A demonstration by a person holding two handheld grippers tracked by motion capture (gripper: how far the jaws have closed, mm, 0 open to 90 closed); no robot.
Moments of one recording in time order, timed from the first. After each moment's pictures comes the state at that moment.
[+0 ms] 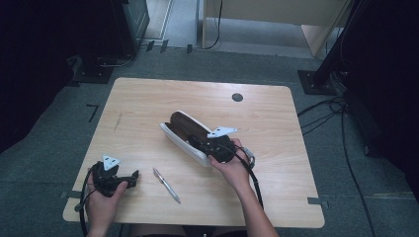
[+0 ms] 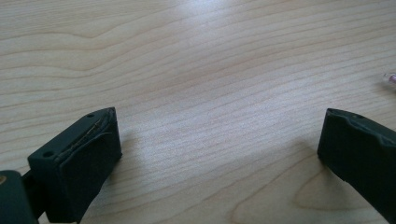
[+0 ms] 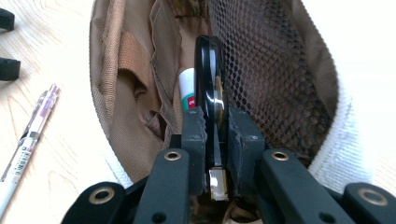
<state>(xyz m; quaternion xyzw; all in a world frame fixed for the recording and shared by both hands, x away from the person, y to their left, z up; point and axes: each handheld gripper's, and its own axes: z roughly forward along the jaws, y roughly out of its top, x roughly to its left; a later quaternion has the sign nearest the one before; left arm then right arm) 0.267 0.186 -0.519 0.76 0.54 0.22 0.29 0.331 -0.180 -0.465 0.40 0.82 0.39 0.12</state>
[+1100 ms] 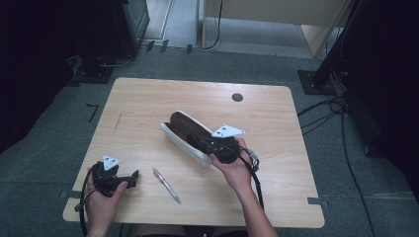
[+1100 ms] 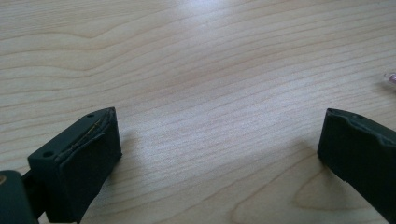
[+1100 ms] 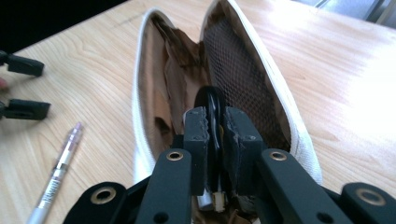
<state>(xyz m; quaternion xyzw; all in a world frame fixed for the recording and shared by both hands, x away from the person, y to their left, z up) 0.267 0.186 -0.519 0.76 0.54 0.22 0.29 0.312 -0.185 -0.435 0.40 0.79 0.44 0.16</state>
